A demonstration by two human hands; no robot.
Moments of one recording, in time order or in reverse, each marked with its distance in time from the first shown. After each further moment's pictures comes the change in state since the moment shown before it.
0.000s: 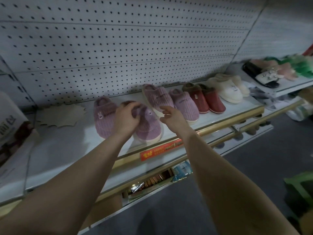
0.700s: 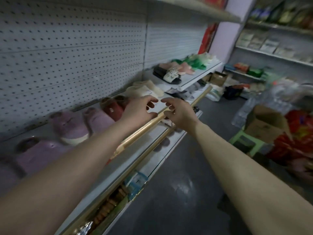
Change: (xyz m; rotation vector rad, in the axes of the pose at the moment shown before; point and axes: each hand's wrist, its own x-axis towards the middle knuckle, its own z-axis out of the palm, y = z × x) left_hand -0.016 0.313 0.131 -0.152 -0.517 0.500; right_hand -0.125 0.066 -0.293 -0.587 0.457 -0.092
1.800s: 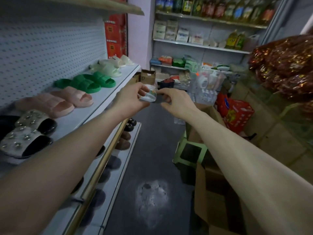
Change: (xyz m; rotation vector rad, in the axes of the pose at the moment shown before) left_hand 0.535 0.231 0.351 -0.136 -0.244 0.332; right_hand 0.244 0.533 -0.220 -0.257 0.204 0.341
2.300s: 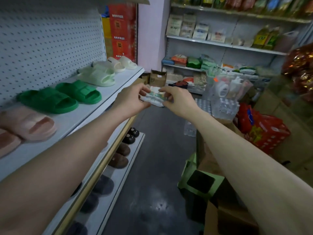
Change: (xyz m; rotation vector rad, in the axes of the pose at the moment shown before) left_hand 0.268 -0.073 0.109 0.072 0.051 -0.082; right_hand 0.253 0.186 0.080 0.090 -0.036 -0.055
